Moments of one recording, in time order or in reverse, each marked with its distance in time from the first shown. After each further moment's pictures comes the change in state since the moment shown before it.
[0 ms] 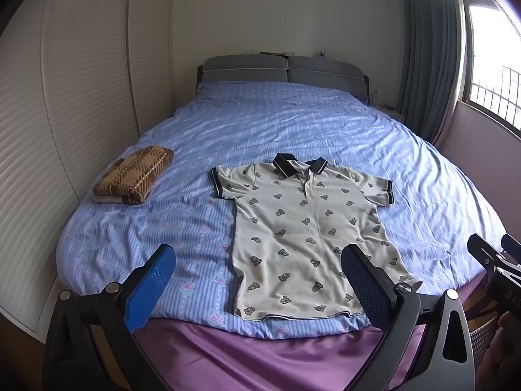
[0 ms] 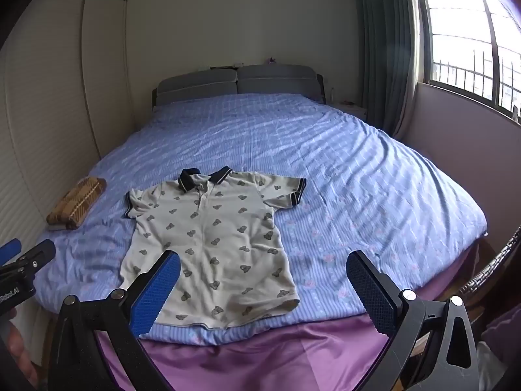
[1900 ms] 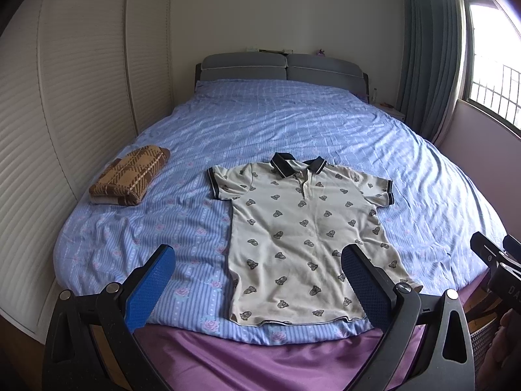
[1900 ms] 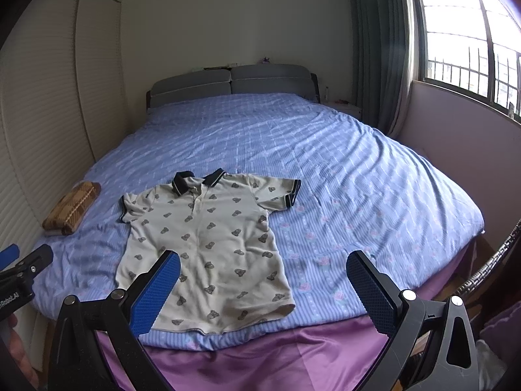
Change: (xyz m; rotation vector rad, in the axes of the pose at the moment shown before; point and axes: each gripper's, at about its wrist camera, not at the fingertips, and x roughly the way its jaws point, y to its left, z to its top) left arm 0.012 -0.006 0.013 0.001 0.012 -0.017; right arm 0.005 -0.009 0.007 0.020 -0.003 -0.015
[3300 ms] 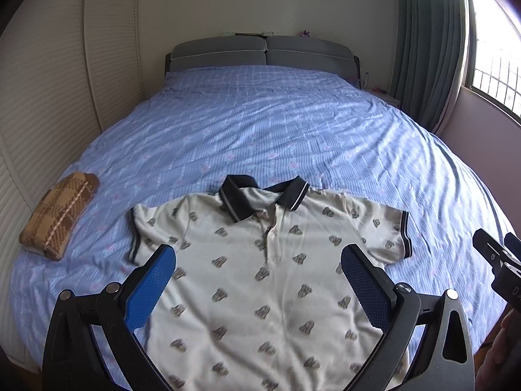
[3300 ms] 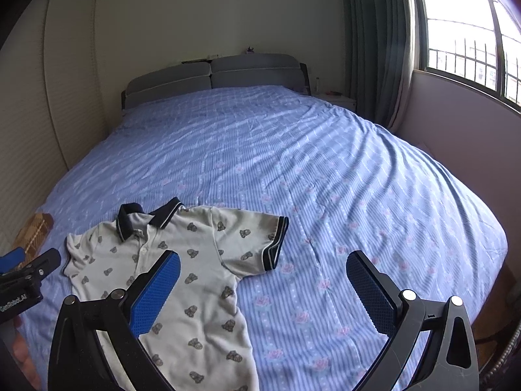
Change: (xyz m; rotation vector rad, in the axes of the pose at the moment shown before) left arm 0.226 -0.102 0.103 0.048 0.051 -0.053; right arm 0.203 -0.050 0.090 0.040 0.031 -0.039
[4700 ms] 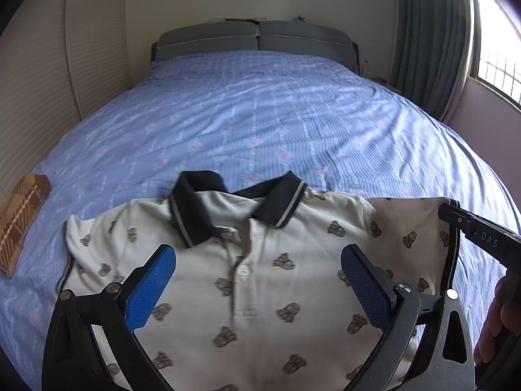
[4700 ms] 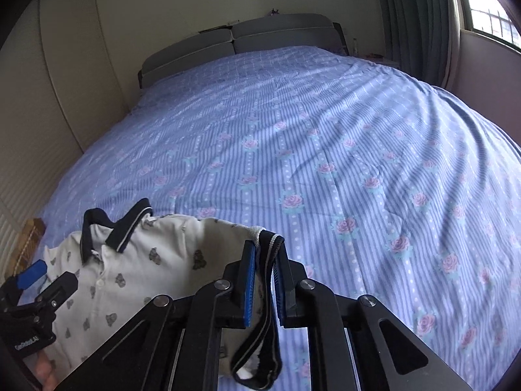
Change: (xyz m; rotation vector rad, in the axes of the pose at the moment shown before) left arm 0.126 -0.017 0.010 0.002 0.033 -0.008; right arm 0.209 -0.011 0.025 0.014 0.149 0.208
